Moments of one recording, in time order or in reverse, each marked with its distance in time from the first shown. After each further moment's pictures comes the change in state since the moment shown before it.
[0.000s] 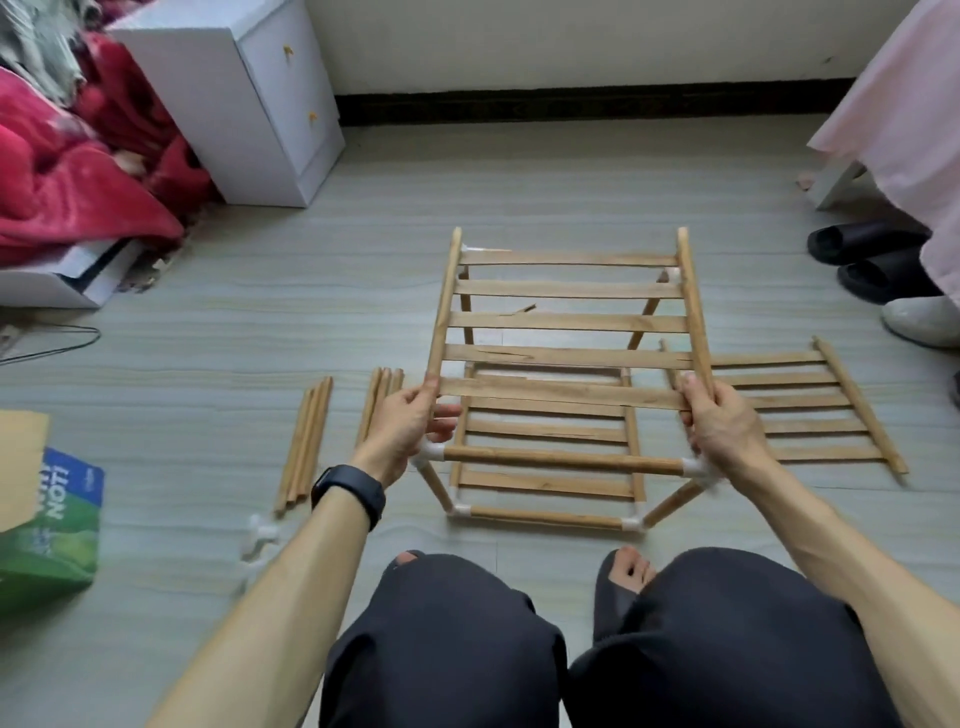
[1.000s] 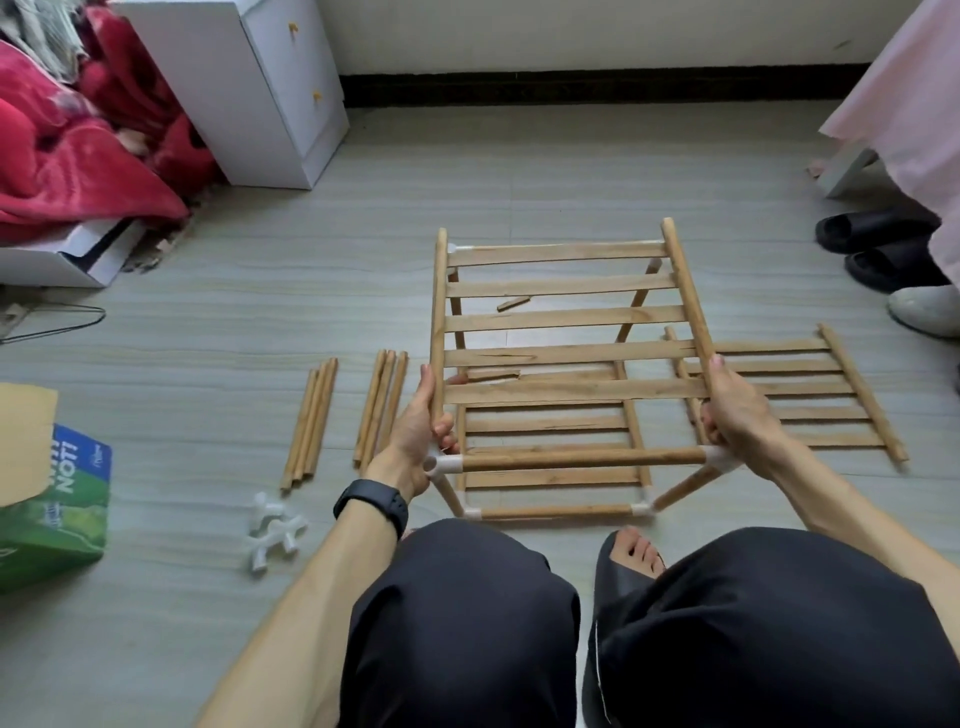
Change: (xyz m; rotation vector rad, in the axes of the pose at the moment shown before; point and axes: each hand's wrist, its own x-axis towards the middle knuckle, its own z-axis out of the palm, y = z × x) left_hand -0.022 -0.031 0.007 -0.400 -0.132 -0.167; right_hand -0.002 -0.005 -0.009 -0.172 -0.003 0.066
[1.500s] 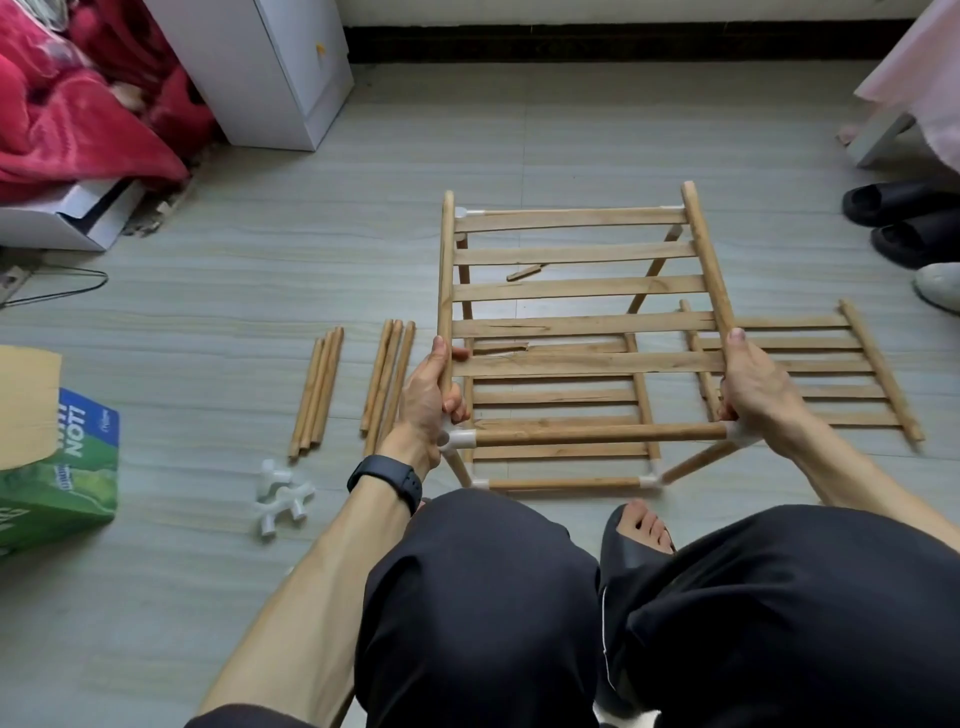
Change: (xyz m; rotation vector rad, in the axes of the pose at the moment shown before) left_hand -0.003 -0.005 0.004 0.060 0.076 0.217; right_hand -0.002 0.003 0.001 -0.150 0.016 -0.068
